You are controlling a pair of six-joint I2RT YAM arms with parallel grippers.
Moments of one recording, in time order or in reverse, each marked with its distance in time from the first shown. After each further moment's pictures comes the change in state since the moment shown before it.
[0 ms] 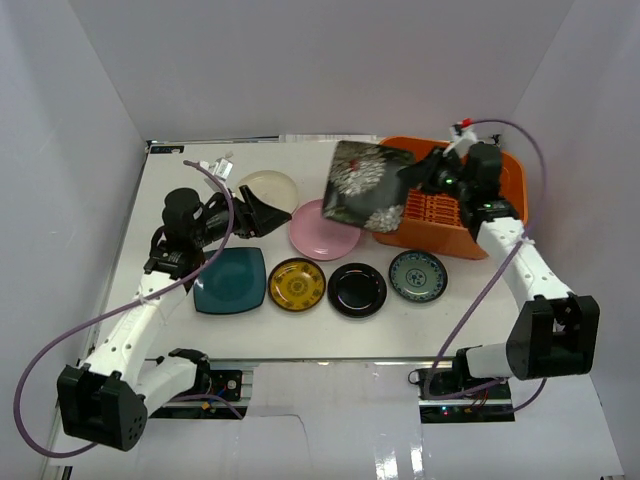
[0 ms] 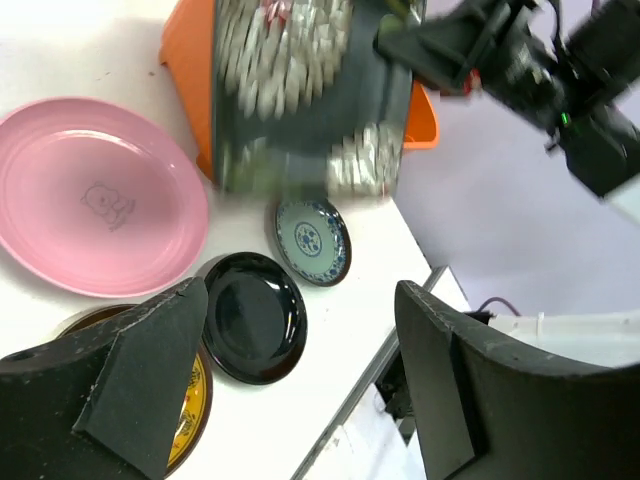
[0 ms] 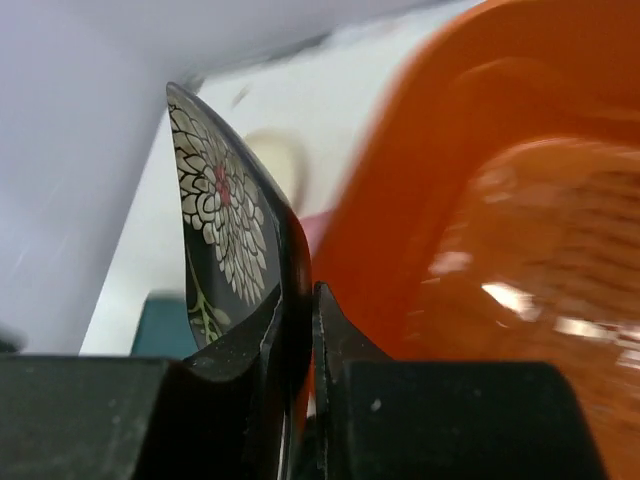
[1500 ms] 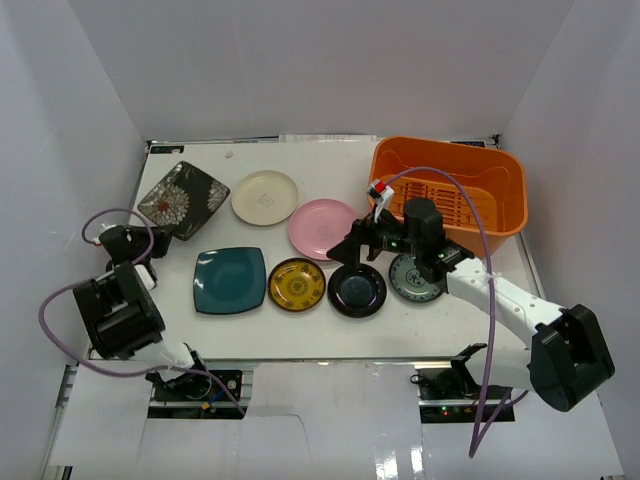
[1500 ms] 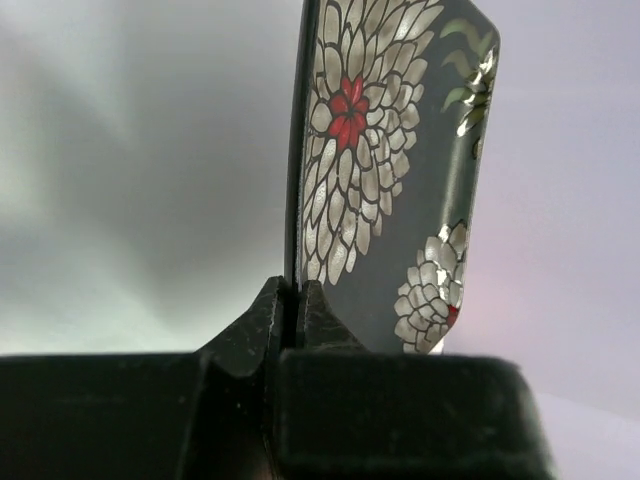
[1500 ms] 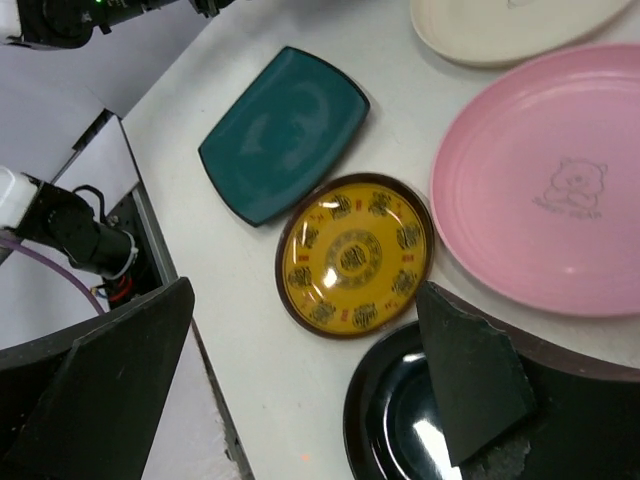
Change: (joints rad) left arm 0.782 0.581 -0.263 0.529 -0.205 -0.377; right arm 0.379 -0.162 -0.360 0.160 -0.091 -0.185
